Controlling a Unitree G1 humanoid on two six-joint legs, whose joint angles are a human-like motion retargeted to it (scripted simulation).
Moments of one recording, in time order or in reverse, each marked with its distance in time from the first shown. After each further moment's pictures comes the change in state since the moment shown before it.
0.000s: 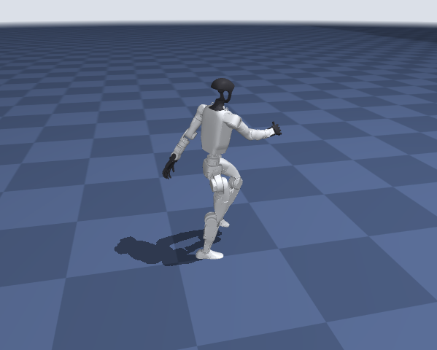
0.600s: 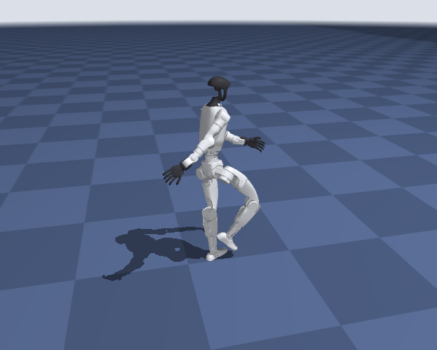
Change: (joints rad) left arm -1.065 -0.153 -0.562 -0.664 -0.102 -0.161 -0.392; right arm 1.570 -0.070 -0.480 0.712 0.345 0.384 -0.184; waist -0.579 0.163 0.124; left_leg 0.920 -0.300 -0.198 -1.463 0.032 -0.167; right_leg -0.625 -0.204 -0.189 1.234 0.282 0.207
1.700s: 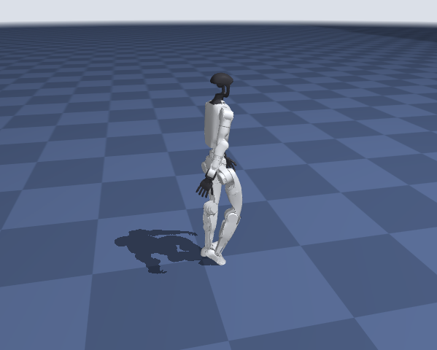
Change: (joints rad) left arm 0.458 0.029 0.046 0.431 0.250 0.083 0.281; right arm -0.386 0.006 0.098 0.000 0.109 -0.081 0.118; waist 0.128 -0.053 -0.142; left_leg 0.000 -0.019 0.165 0.103 -0.203 0.073; right_leg 0.450 0.123 0.191 -0.755 0.160 0.074
